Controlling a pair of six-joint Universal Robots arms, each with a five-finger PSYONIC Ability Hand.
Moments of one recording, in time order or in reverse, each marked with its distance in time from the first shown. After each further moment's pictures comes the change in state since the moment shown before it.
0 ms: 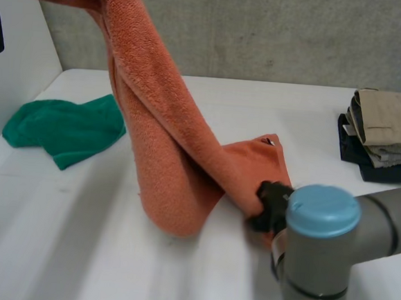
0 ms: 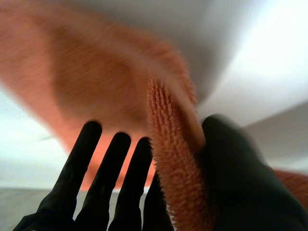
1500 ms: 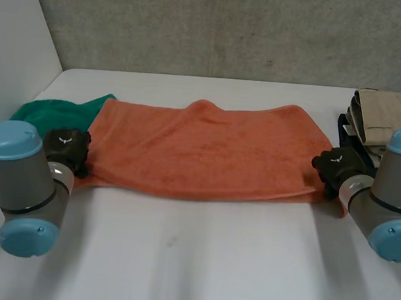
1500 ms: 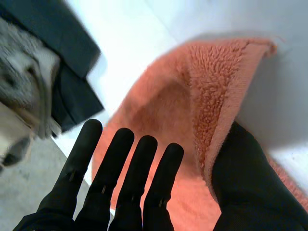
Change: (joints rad) left arm 0.334 -0.591 -0.608 0.658 -0.082 0.085; right arm -0.440 0.126 -0.227 0.098 -0.392 -0.970; left_hand 0.000 0.002 0.002 0.003 0.000; right_hand -0.209 -0.218 -0.198 -0.196 -0.211
